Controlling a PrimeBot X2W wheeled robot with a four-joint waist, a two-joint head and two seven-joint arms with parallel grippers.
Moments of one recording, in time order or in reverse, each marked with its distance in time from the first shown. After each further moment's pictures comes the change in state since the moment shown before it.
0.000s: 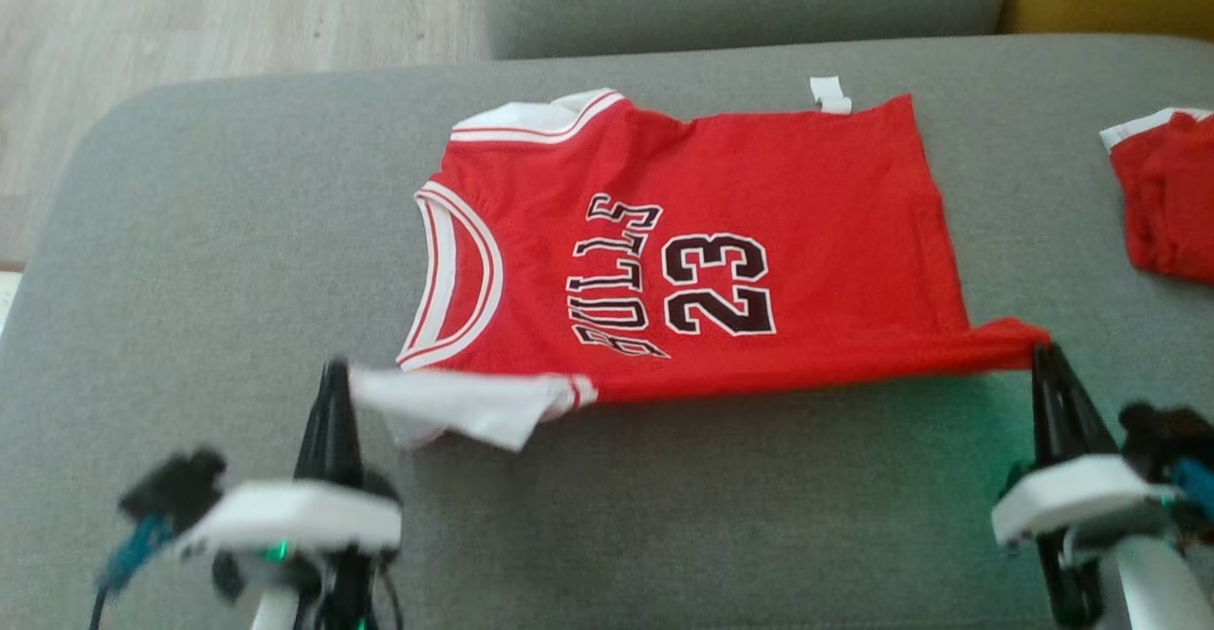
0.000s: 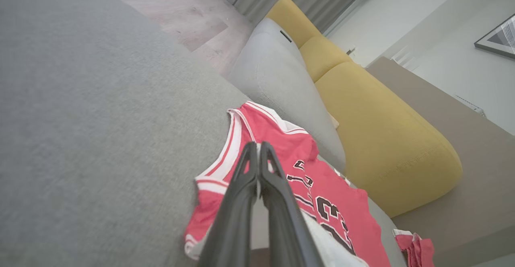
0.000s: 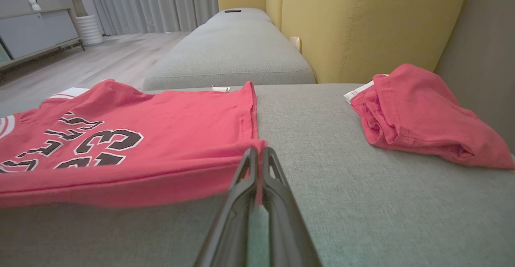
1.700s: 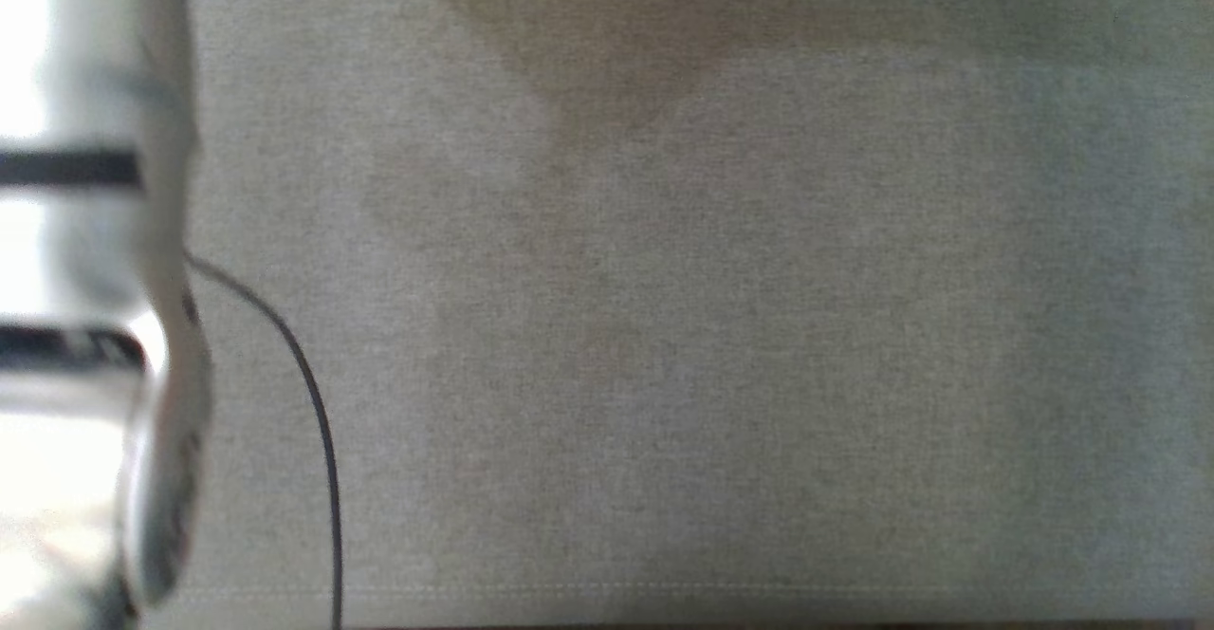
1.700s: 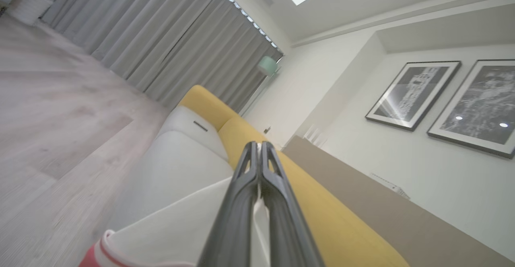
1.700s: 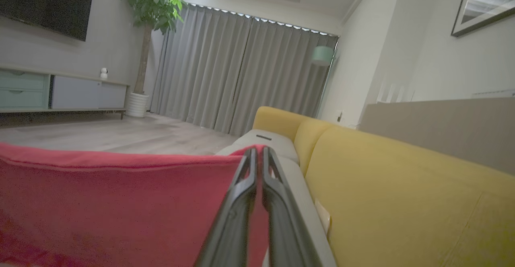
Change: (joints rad) left arm -1.414 0.021 -0.010 0.560 -0.102 -0.151 -0.020; right arm -1.193 -0.186 0.216 0.257 -0.086 0.000 -0.059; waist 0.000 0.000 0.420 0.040
